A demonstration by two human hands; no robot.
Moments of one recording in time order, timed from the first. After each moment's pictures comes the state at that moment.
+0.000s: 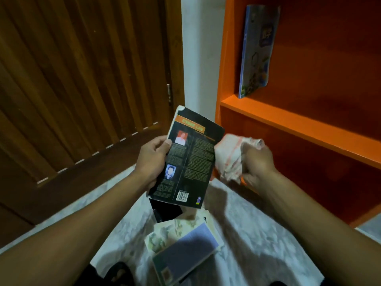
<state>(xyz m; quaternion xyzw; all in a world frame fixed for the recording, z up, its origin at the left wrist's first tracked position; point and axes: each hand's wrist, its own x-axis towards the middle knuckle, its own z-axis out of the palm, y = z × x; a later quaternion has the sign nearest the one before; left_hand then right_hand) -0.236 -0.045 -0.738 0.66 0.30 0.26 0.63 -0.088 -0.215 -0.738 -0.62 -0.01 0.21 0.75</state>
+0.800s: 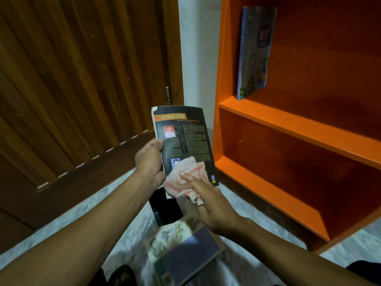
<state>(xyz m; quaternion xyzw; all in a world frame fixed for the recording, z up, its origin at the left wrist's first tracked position) -0.215 -0.049 -0.730 0.38 0.40 0.33 0.76 -0.163 -0.221 -0.797 -0.70 -0.58 0.12 0.40</state>
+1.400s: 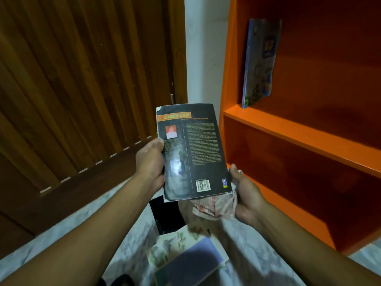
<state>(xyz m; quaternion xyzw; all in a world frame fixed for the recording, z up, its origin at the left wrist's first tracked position) -0.218 -0.035 -0.725 0.49 0.36 0.34 0.72 -0.116 -0.212 -0.775 -0.41 0.04 0.50 0.76</state>
